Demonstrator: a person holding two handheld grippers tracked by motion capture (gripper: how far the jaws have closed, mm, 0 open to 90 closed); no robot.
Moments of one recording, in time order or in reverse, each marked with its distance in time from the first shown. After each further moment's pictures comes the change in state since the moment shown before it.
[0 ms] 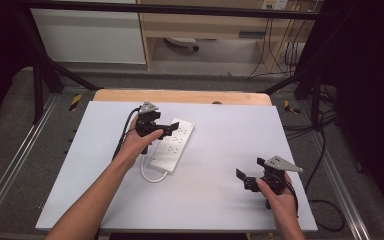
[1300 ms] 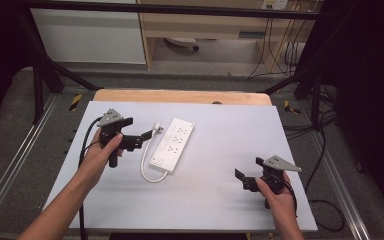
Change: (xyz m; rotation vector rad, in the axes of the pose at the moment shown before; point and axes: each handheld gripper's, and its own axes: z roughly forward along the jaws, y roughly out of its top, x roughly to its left) left arm 0.001 -0.011 -0.116 -0.082 0.003 0.026; right arm 0.002 0.001 0.002 -0.001 0.011 -0.003
